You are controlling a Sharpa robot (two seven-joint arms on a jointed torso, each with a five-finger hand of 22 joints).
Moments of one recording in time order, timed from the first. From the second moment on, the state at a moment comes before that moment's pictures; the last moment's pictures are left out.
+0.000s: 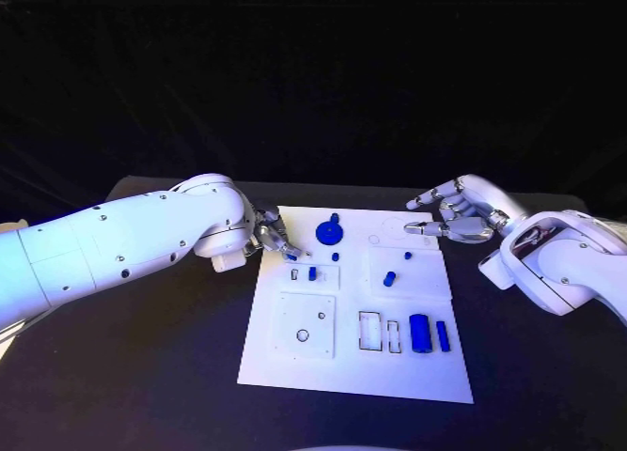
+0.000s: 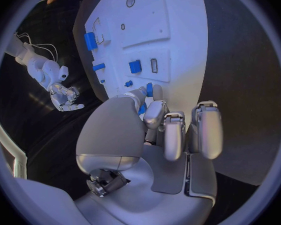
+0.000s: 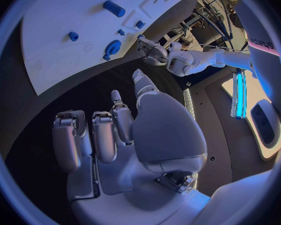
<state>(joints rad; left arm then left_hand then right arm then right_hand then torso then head) 1.34 -0.69 -0.04 1.41 -0.96 0.12 -0.62 1.31 -0.07 0.46 0.25 0.05 0.93 0.04 0.63 0.63 1.38 -0.04 1.19 1.15 1.47 -0.09 1.57 1.31 0.04 1.47 0.02 1.45 1.31 1.22 -1.02 -0.01 1.65 -1.07 -0.43 0.05 1.34 -0.10 0.02 0.13 0.23 1.01 0.14 0.06 0.08 1.46 0.05 1.26 1.31 1.47 -0.02 1.51 1.31 0.01 1.47 0.08 1.53 1.31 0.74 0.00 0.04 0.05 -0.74</state>
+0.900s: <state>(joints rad) 1.31 -0.72 -0.06 1.50 -1.10 0.11 -0.62 1.29 -0.11 0.52 0.24 0.05 0.93 0.04 0.64 0.64 1.38 -0.04 1.20 1.16 1.47 -0.09 1.57 1.31 0.04 1.47 0.02 1.46 1.31 1.22 -1.02 -0.01 1.65 -1.07 -0.43 0.05 1.34 -0.10 0.02 0.13 0.23 1.01 0.14 0.06 0.08 1.46 0.05 1.26 1.31 1.47 -0.02 1.51 1.31 0.01 1.47 0.08 1.53 1.31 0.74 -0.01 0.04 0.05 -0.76</state>
